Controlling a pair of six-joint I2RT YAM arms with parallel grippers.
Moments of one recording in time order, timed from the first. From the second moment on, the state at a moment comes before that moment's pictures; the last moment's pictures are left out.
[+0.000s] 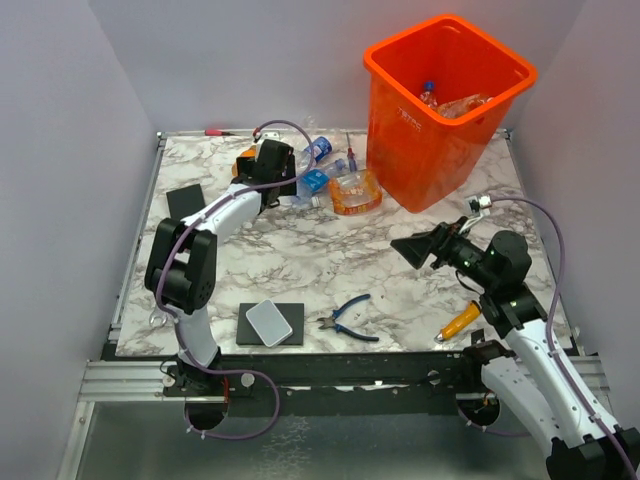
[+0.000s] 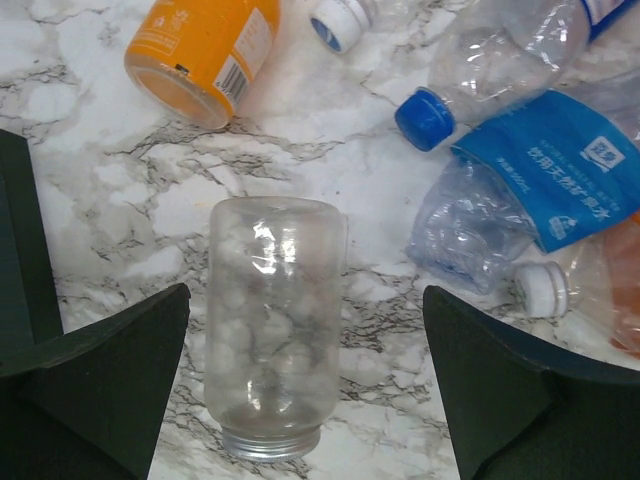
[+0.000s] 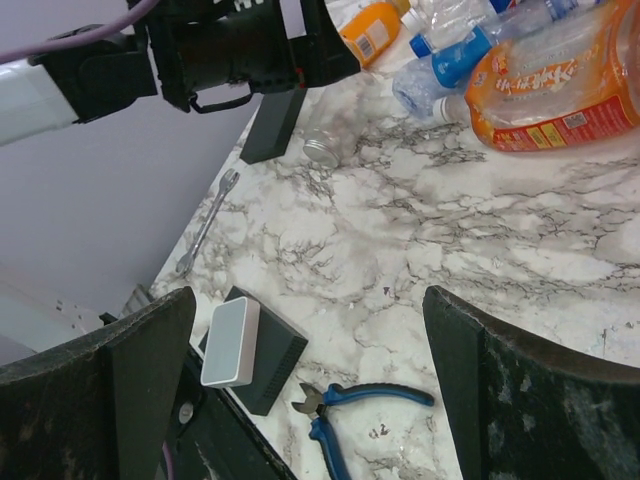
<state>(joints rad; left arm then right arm) -0.39 1.82 1.36 -0.24 -0.41 -0.28 0.26 0.66 0.53 0.03 -0.51 0.60</state>
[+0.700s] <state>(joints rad) -0.33 2.09 1.57 -0.43 -0.43 -0.17 0.26 0.59 0.53 -0.04 -0.53 0.61</state>
